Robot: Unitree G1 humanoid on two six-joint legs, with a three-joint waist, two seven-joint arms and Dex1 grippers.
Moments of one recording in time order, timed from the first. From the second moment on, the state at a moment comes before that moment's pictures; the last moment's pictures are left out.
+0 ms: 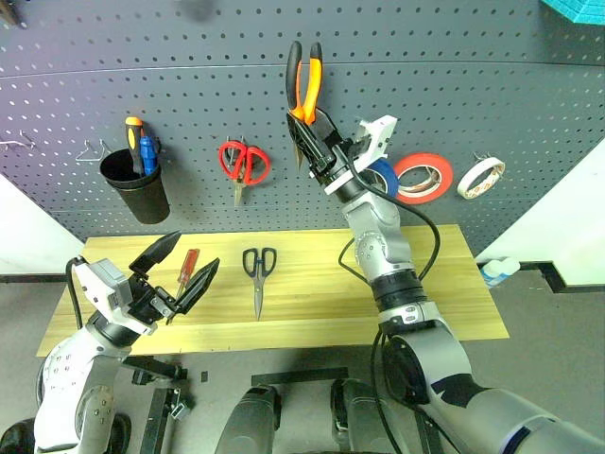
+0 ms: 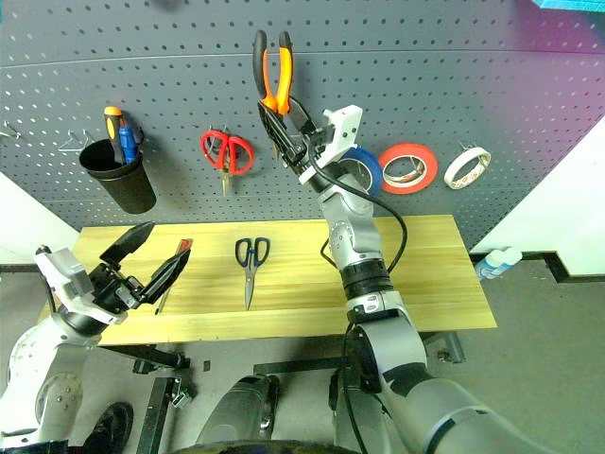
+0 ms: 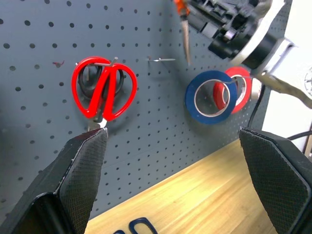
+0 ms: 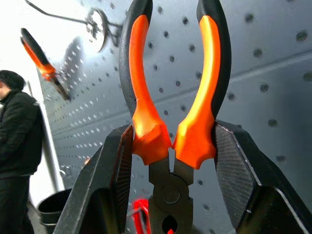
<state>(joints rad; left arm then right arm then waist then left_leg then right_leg) 0.20 0.41 0.33 -0.33 -0.62 -0.03 -0.81 -0.90 0.08 -0.11 0.61 0.43 -0.21 0.62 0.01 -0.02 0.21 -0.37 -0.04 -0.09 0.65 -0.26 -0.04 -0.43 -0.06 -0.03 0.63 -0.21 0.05</state>
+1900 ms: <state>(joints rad) 0.34 0.41 0.32 -0.45 -0.62 -0.01 -0.75 -1.06 0.06 -0.09 1.13 0.07 -0.67 0.31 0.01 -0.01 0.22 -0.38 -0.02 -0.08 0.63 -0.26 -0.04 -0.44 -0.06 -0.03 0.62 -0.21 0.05</state>
